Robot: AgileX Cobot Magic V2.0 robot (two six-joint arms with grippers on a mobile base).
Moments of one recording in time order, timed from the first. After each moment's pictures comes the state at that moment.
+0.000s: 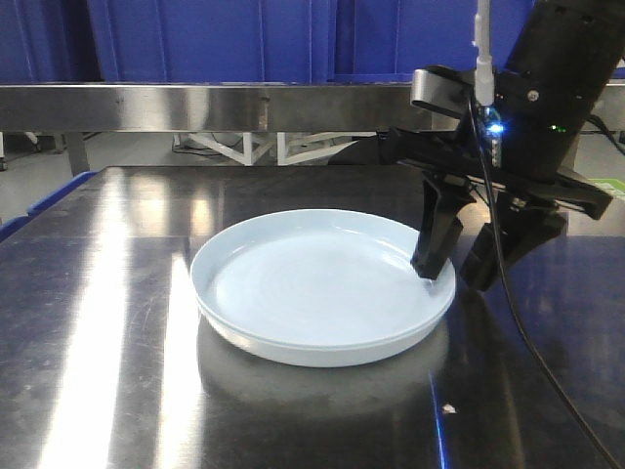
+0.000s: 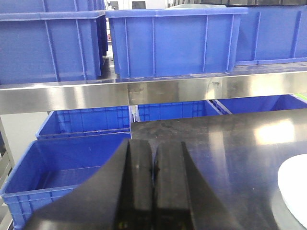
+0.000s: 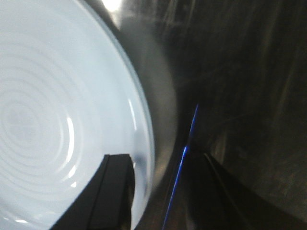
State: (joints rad) left arm -0.20 0.21 -0.17 -0.21 0.04 0.26; right arm 0.28 1.77 -1.18 0.39 0.87 0.01
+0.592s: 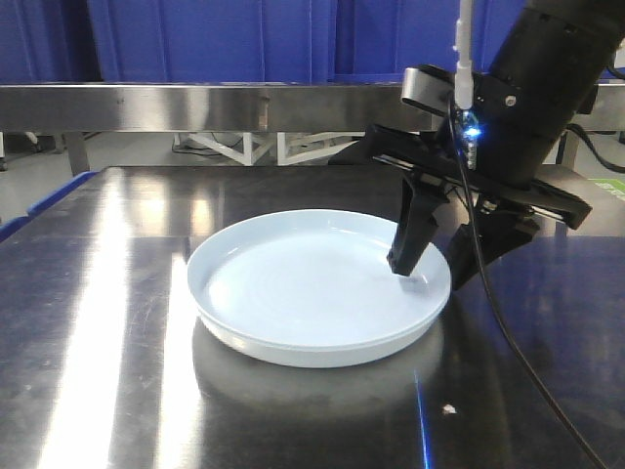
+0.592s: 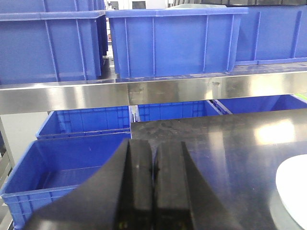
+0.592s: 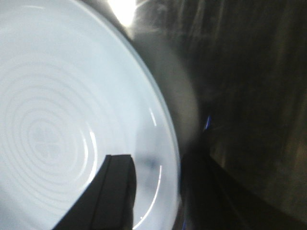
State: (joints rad) left arm -0.20 0.21 -0.17 -0.21 0.04 0.26; right arm 0.31 1.77 -1.17 0.46 0.81 0.04
